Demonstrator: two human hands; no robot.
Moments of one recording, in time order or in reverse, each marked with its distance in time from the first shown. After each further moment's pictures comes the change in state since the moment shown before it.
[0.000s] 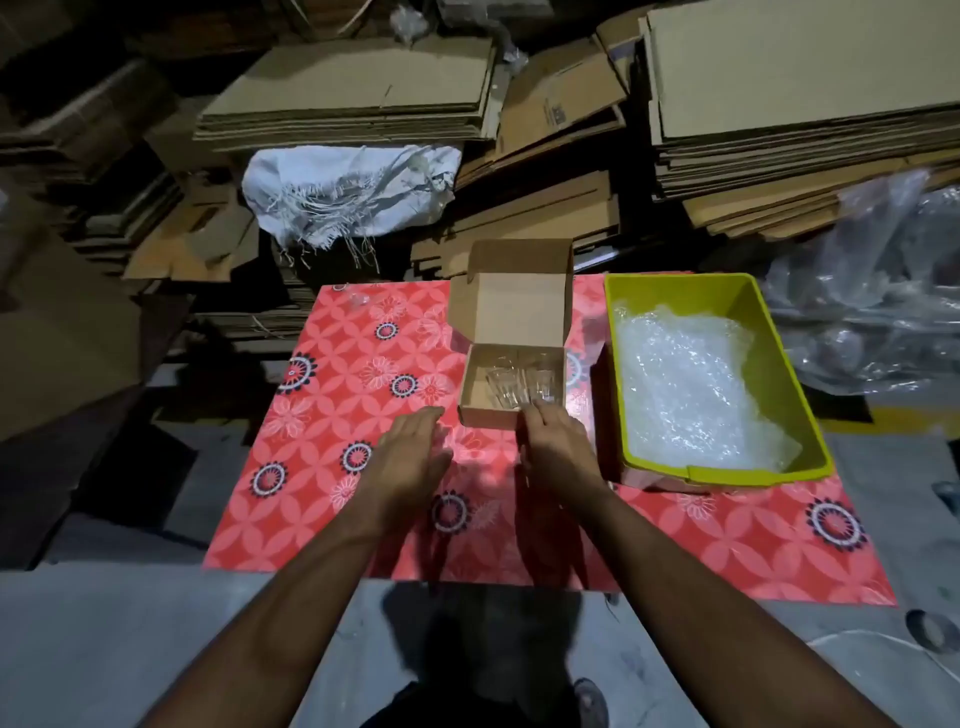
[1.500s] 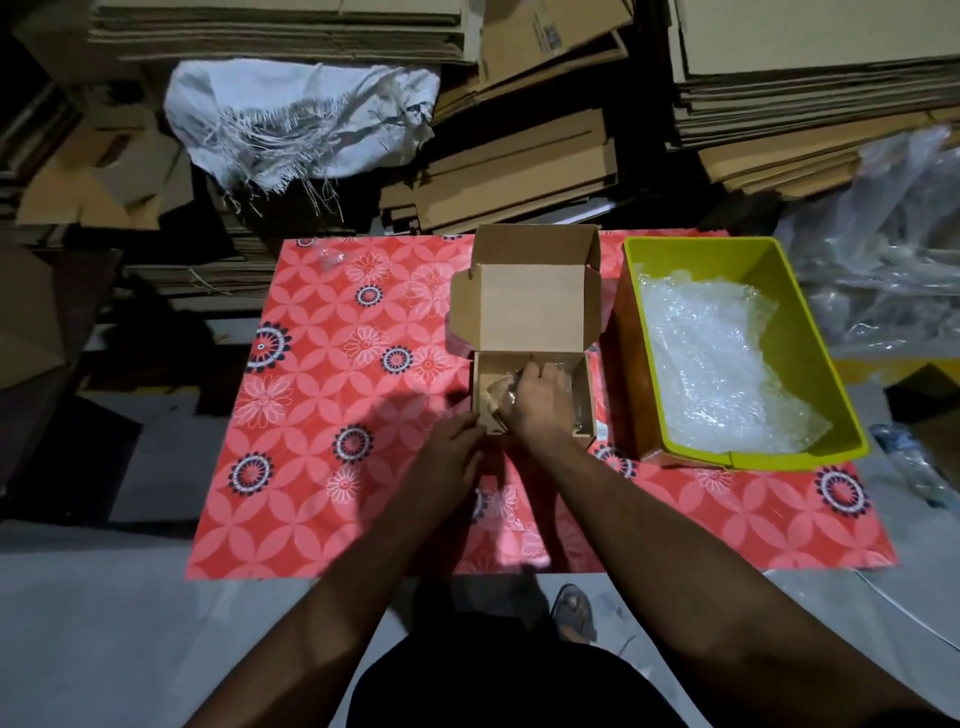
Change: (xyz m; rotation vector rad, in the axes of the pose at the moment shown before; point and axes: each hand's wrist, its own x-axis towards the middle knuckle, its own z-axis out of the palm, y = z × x) left_hand 0.016 -0.019 0.059 -0.363 -0.016 0.152; right_hand 0.072 -0.044 0.032 -0.004 -0.099 0.453
